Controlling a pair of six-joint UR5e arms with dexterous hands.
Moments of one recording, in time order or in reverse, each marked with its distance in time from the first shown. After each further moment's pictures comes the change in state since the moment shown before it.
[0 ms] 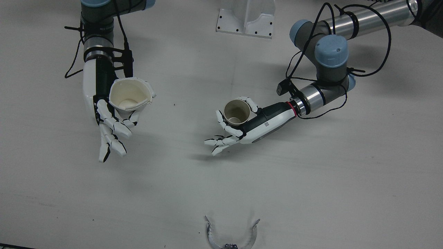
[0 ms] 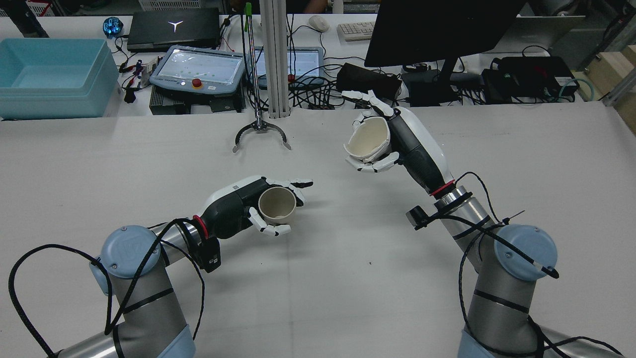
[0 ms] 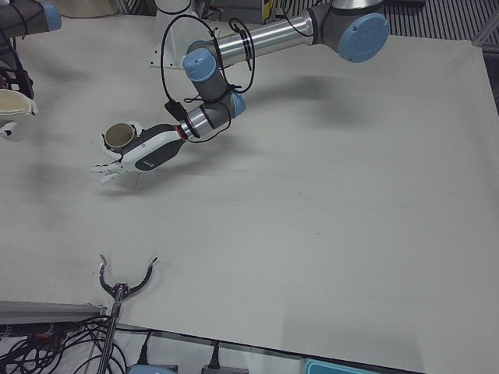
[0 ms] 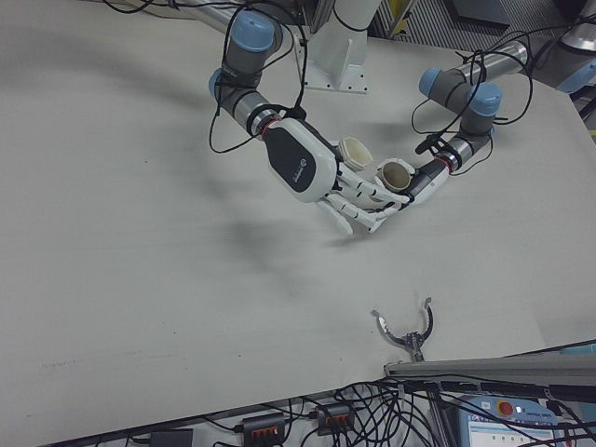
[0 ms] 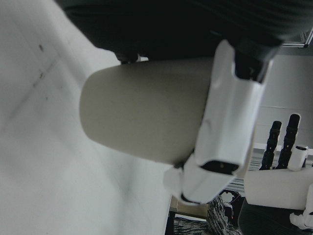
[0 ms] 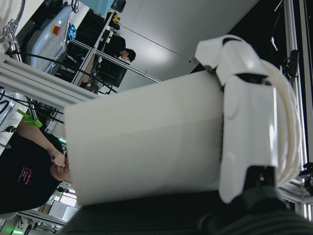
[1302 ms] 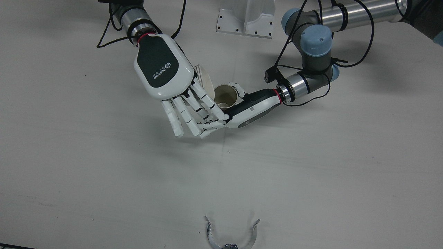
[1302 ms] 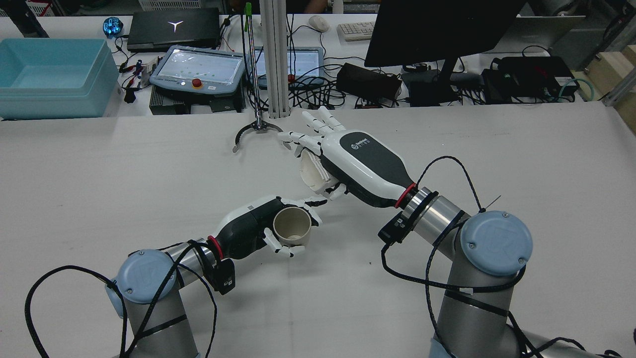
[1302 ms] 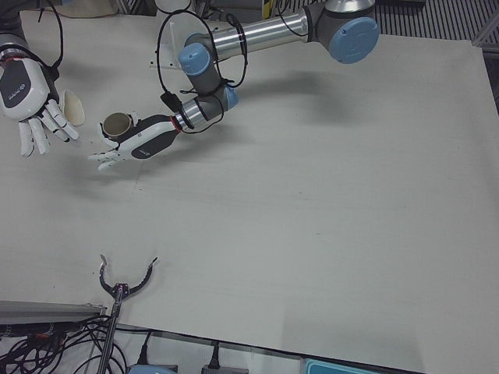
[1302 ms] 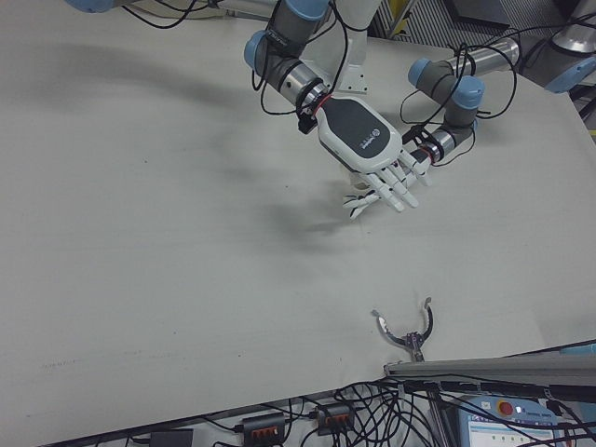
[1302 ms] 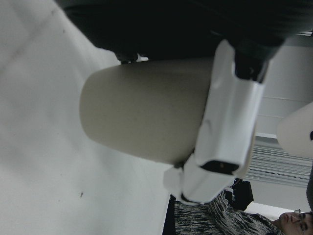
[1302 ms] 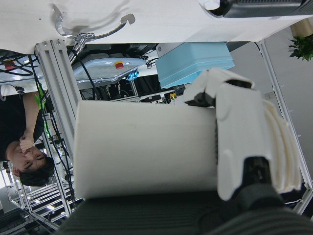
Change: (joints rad) left arm 0.076 -0.005 -0.009 -0.001 -0.043 0.003; right arm -0.030 0.173 0.097 -0.439 -0.250 -0.747
